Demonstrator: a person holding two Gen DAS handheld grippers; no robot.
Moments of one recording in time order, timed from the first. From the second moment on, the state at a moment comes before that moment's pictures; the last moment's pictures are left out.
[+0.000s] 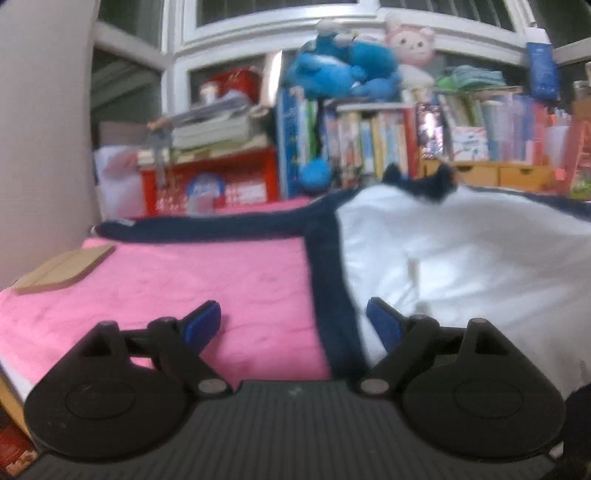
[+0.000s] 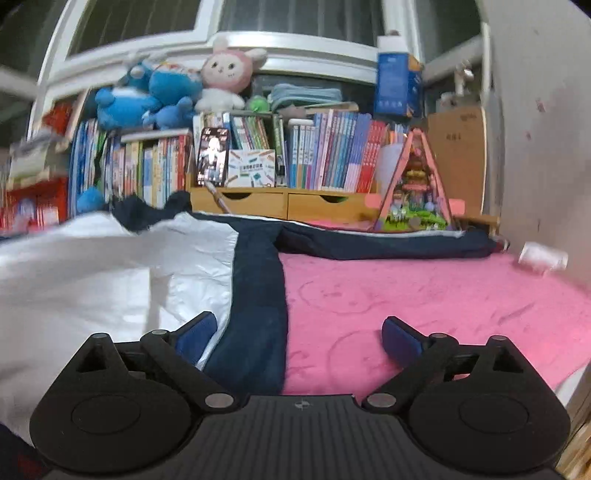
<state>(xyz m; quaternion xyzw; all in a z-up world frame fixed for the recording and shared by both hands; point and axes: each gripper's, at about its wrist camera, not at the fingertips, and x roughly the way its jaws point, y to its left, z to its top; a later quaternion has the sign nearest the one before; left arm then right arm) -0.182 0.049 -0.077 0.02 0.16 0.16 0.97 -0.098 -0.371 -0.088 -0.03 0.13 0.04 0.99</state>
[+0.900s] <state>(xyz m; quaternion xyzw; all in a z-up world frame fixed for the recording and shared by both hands) 0.000 0.035 -0.038 -0.01 0.31 0.08 0.95 0.120 -0.291 -0.037 -0.06 0.32 0.10 0.94</state>
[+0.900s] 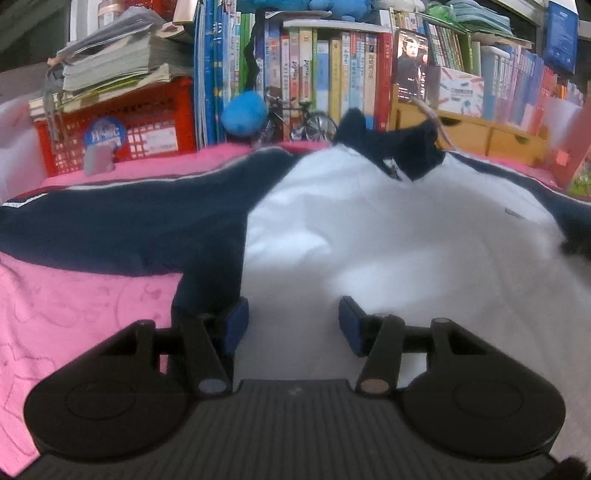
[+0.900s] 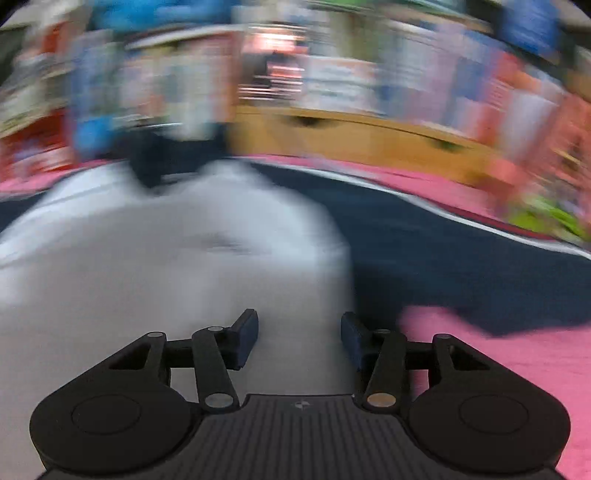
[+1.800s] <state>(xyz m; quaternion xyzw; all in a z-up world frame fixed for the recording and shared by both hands) 0.307 0.036 -0.049 0.09 0.32 0.00 0.94 0.363 -0.149 -0.050 -0.03 0.36 0.18 0.91</state>
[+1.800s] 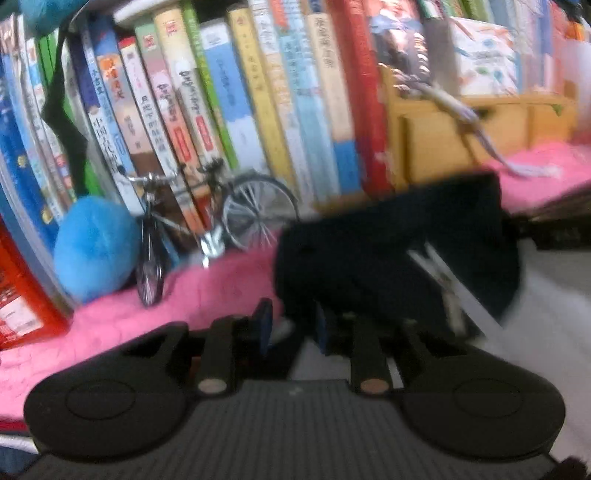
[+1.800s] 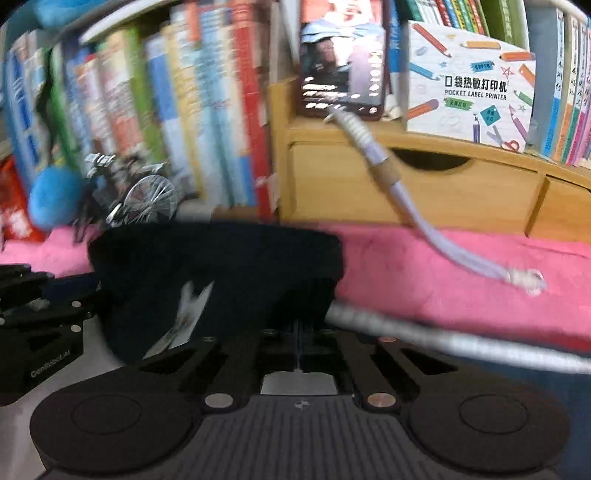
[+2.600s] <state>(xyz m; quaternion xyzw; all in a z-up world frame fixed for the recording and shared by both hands) 0.181 0.027 -0.033 0.14 0.31 -0.14 0.93 0.271 -0.168 -0.037 -0.11 0.35 0.33 0.87</state>
